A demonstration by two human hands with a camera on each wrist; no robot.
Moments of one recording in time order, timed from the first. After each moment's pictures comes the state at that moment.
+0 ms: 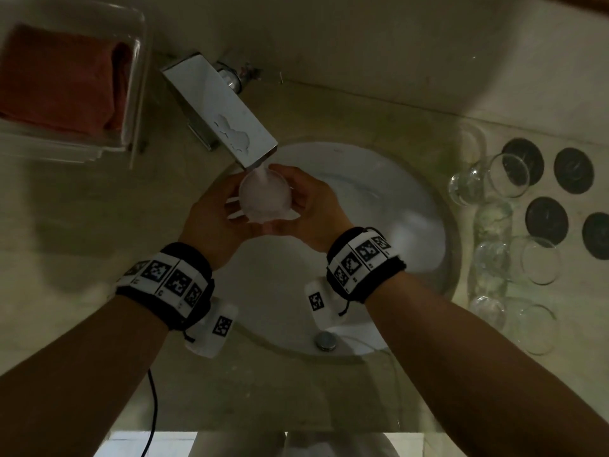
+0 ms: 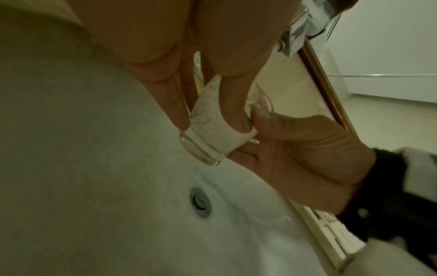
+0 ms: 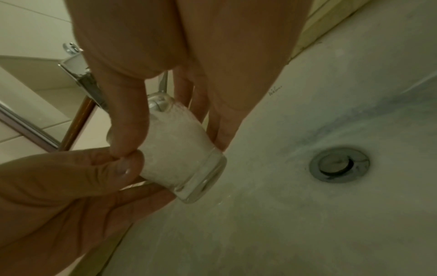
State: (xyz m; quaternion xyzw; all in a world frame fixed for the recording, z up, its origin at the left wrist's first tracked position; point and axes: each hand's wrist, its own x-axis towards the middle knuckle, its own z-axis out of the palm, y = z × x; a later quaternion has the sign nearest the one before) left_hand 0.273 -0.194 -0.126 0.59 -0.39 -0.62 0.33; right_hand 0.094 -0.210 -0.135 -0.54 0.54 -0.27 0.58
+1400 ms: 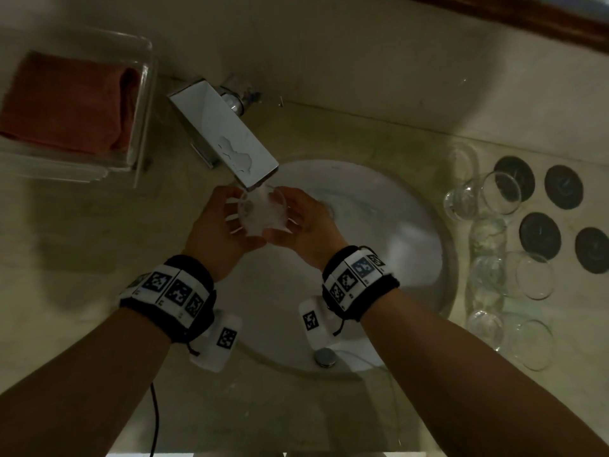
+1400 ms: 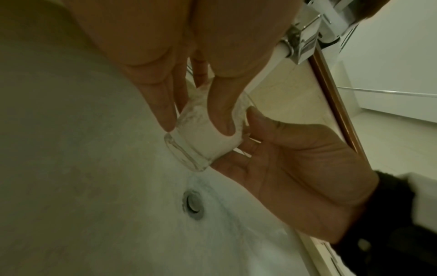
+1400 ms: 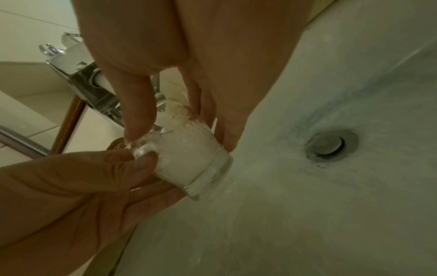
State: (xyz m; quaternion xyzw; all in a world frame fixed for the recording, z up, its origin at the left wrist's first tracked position) left_hand 0.274 -0.198 -0.123 0.64 -0.43 -0.58 0.28; right_hand 0.104 -0.208 -0.138 -0.46 0.59 -0.25 0.61
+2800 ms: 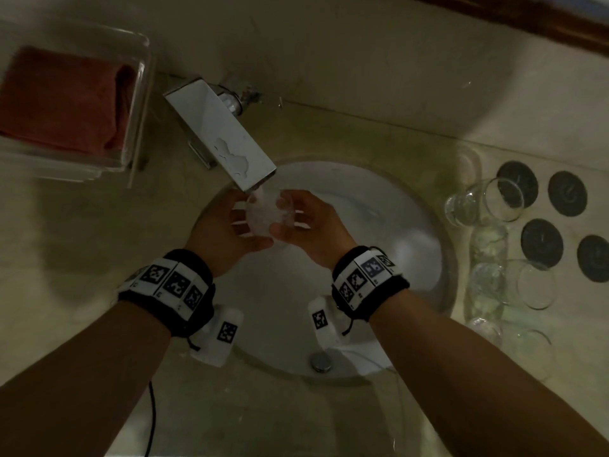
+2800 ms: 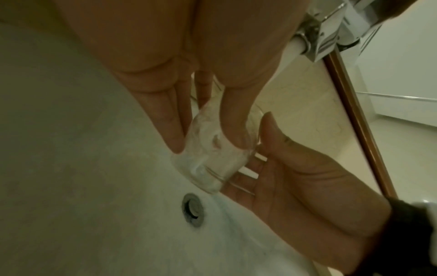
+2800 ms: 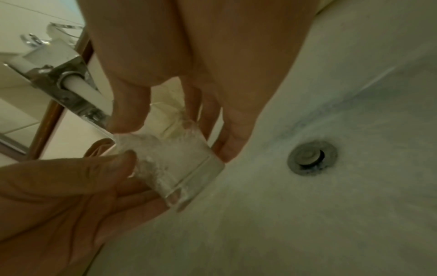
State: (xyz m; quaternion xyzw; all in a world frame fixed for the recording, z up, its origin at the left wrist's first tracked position) left_hand 0.263 -0.209 -0.115 0.59 -0.33 -0.67 0.30; right_hand 0.084 -0.214 -0.142 -0.45 0.60 -0.25 0.62
